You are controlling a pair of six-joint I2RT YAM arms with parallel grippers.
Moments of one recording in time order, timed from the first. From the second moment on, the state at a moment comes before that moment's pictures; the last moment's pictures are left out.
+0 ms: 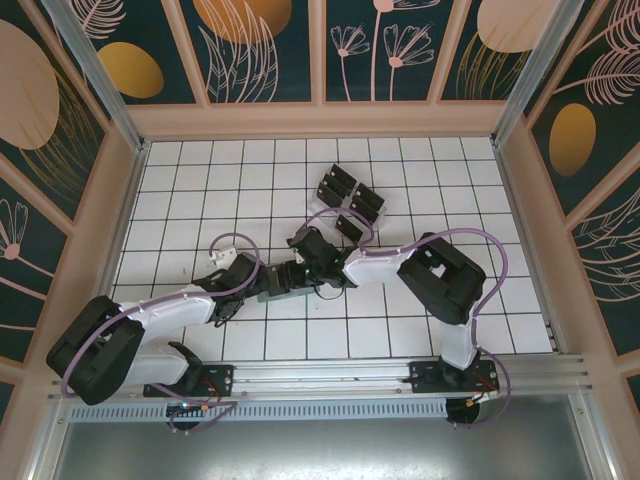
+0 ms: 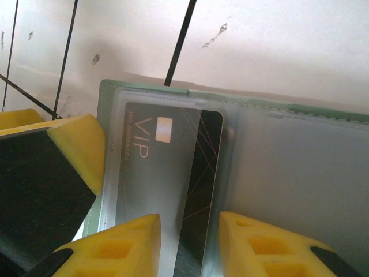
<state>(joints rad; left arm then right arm) -0.65 1.28 0.42 -0.20 -0.43 -0.91 0.97 1.91 1.04 0.02 -0.23 0.71</state>
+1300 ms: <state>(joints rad) -0.65 1.37 0.53 -0.15 -0.32 -0.71 0.89 1.70 0.86 0.05 -0.20 0.74</state>
